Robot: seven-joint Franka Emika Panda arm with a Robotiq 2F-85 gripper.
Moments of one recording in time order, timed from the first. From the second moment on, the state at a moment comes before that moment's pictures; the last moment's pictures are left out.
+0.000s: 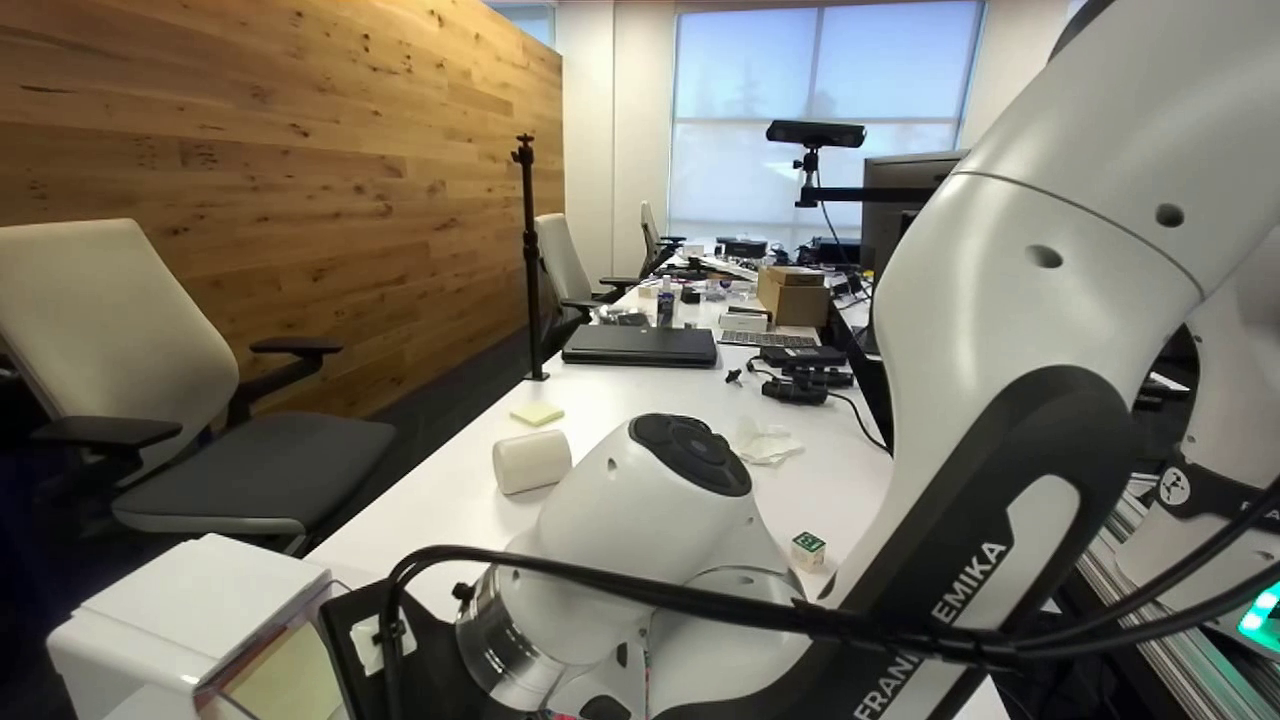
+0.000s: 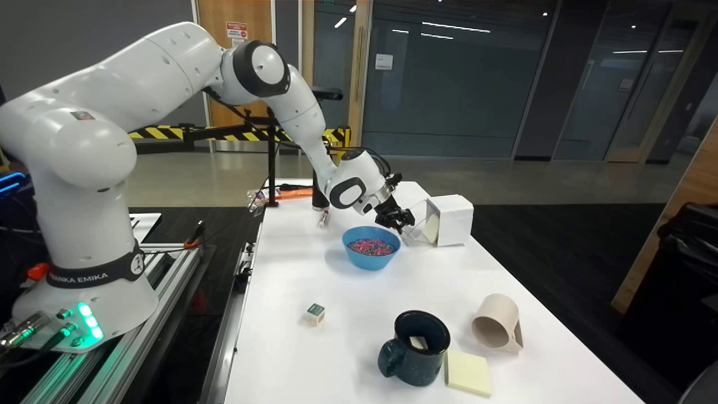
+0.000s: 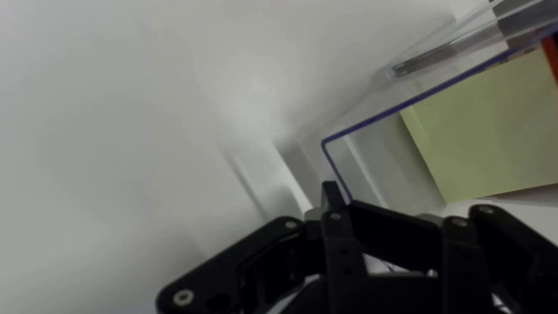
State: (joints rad) arm 0.87 1.00 -0.33 -1.68 0.51 3.26 2.28
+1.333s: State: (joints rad) arm 0.86 1.01 -0.35 -1.65 0.51 3.26 2.28
